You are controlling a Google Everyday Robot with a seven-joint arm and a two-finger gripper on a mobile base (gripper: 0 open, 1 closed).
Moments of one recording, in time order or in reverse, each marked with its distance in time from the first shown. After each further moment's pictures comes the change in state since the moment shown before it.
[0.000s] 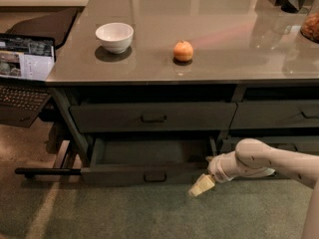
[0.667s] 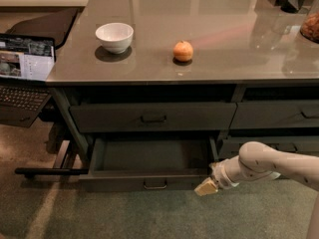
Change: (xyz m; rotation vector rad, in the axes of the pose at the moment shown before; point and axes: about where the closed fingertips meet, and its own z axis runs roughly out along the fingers) arm 0.022 0.025 -0.009 -0.039 0.067 0.011
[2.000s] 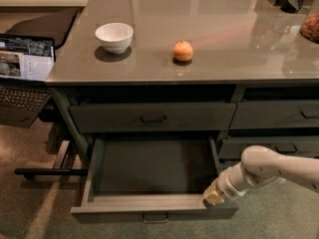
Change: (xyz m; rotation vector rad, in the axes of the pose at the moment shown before) arm 0.033 0.034 -0.022 -0.045 0.103 -0.033
